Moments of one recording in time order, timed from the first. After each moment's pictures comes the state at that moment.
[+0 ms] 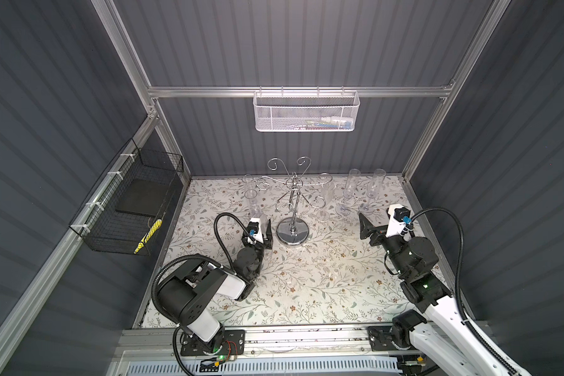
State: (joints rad) left arm -0.65 1.61 0.32 1.42 -0.48 0.02; right arm 0.37 0.66 0.49 0.21 0.13 0.05
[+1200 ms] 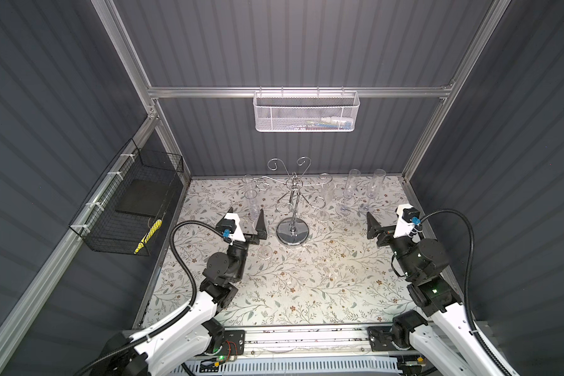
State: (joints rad) left arm -0.65 0.83 0.40 0.79 -0.44 0.07; right arm 0.31 0.62 0.55 0.09 0.16 0.01
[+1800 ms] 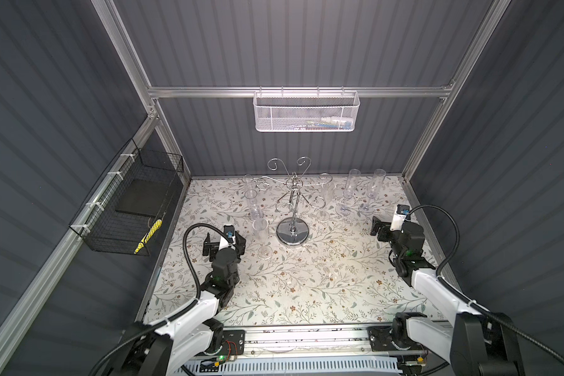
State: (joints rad) left arm -0.42 1.11 0.21 0.65 -0.71 0.21; right arm -0.01 1.16 0.41 0.44 0.06 0.07
